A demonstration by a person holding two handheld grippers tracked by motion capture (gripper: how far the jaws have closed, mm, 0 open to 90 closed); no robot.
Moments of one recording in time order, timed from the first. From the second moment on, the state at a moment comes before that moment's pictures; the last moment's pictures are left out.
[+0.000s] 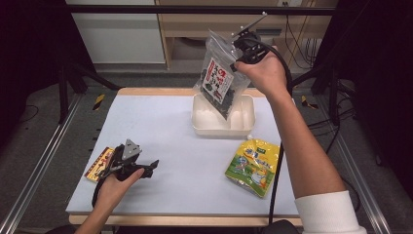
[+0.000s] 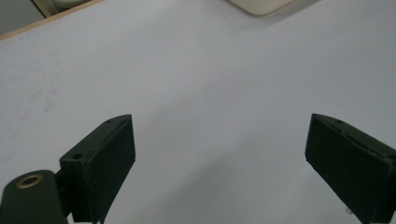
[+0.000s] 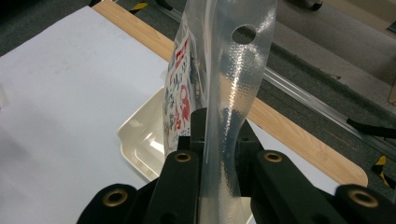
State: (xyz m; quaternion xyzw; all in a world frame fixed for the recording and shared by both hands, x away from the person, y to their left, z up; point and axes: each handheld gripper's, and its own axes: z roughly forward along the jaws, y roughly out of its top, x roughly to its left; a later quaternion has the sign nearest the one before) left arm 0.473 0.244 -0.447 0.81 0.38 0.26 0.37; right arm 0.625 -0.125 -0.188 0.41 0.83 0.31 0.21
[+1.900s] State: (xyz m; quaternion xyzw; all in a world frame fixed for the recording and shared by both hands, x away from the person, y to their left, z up) left arm 0.472 0.241 -0.448 0.81 0.38 0.25 0.37; right arm 0.636 -0.112 -0.220 0.40 0.84 0.29 0.20
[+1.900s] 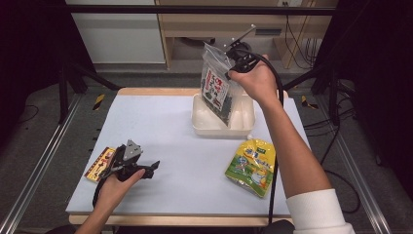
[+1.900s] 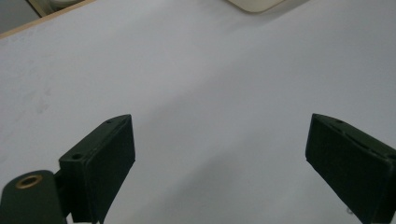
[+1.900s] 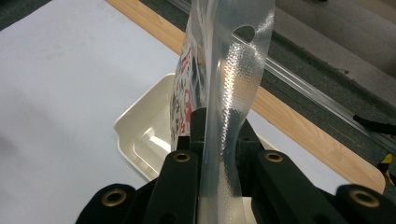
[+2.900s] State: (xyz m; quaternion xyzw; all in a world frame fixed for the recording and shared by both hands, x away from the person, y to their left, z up) left arm 0.472 0.239 -0.449 0.81 0.37 0.25 0.37; right arm 0.642 -0.103 -0.249 0.40 0.85 0.29 0.18
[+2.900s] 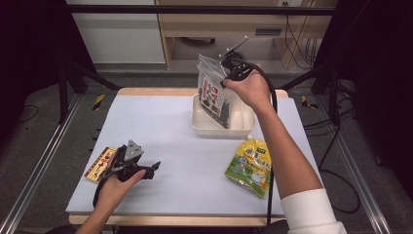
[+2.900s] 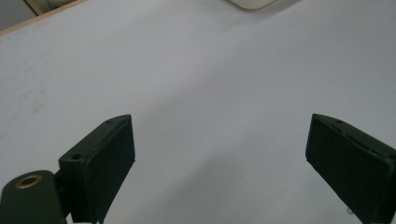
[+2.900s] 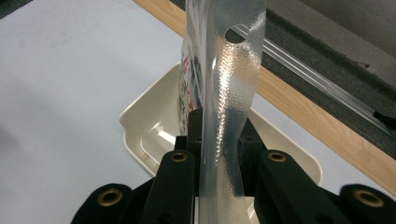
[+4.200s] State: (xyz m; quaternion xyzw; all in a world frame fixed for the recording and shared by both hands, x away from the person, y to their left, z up) left arm 0.471 0.238 -0.449 0.82 0.37 0.25 0.36; right arm 0.623 -0.104 -0.248 0.37 0.83 0.36 0.21
